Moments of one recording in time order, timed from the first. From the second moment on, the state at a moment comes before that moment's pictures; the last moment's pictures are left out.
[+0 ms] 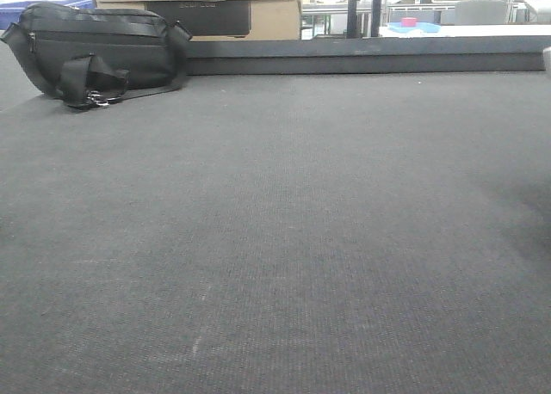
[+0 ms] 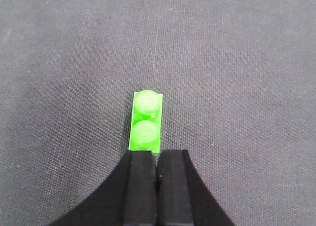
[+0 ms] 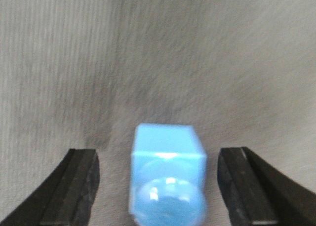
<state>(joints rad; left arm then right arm) 0.00 1.03 -0.89 0.06 0.80 -0.11 0.09 1.53 -0.93 0.07 0.93 -0.10</state>
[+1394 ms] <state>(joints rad) 0.00 1.42 -1.12 0.06 1.02 -0.06 0.09 1.20 -1.02 0.11 0.99 -0.10</state>
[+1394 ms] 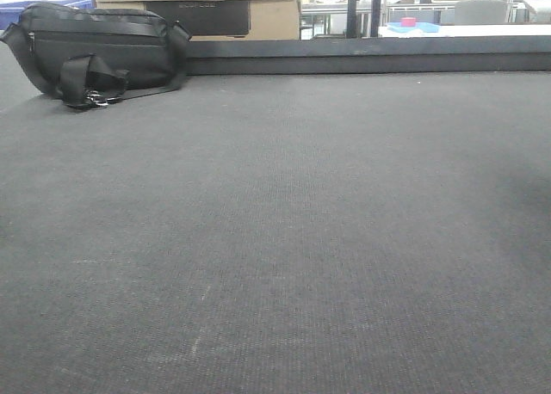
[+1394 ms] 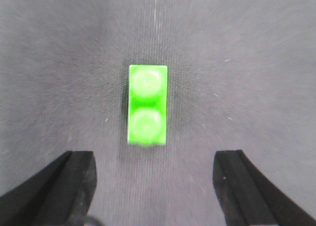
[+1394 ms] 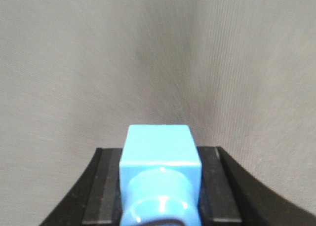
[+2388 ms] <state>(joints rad) 0.00 1.71 -1.15 0.09 0.91 -0.06 0.09 1.10 -1.02 0.12 0.99 -0.10</state>
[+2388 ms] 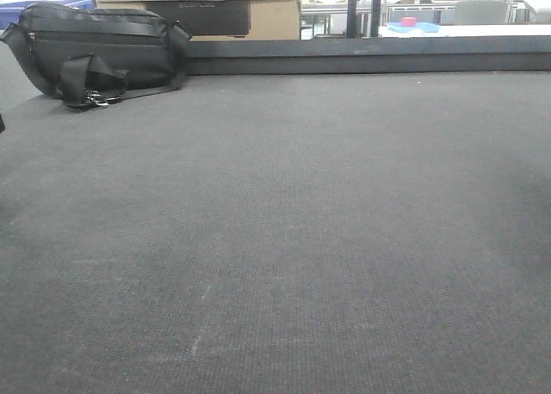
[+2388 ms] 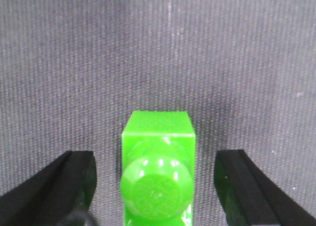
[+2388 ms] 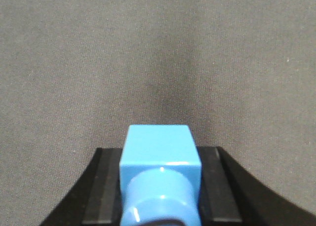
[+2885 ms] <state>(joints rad) 0.00 1.71 -1.15 0.07 0.91 -0.05 0.09 1.09 -1.02 0.12 0.97 -0.10</state>
